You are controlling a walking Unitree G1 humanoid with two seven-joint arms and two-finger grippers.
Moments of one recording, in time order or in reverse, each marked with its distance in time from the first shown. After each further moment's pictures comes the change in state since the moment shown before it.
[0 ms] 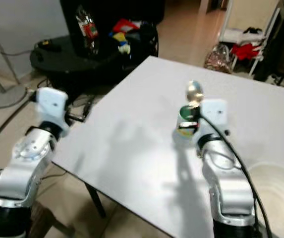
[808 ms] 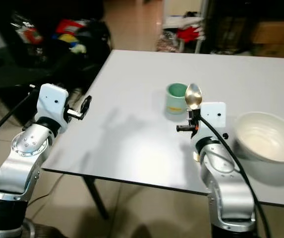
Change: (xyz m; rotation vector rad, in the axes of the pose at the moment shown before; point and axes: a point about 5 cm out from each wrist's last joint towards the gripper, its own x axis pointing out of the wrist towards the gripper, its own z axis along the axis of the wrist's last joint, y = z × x) left arm 0.007 0.008 0.000 0.061 0.007 0.015; right arm -0.007 -0.003 -0.002 -0.020 0.048 -0.012
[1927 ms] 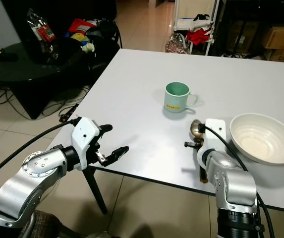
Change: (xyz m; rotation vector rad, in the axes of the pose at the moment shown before) left arm -0.040 -0.065 -0.012 -0.101 0.152 -0.668; right arm 0.020 -0.024 -0.060 0.148 0.421 -0.039
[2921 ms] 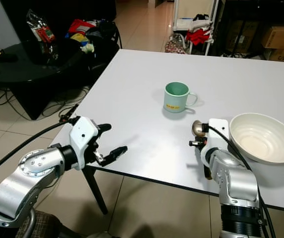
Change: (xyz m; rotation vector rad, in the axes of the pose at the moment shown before) left arm -0.003 0.002 0.002 0.027 0.006 -0.006; right arm 0.011 -0.010 0.001 -0.013 -0.021 0.017
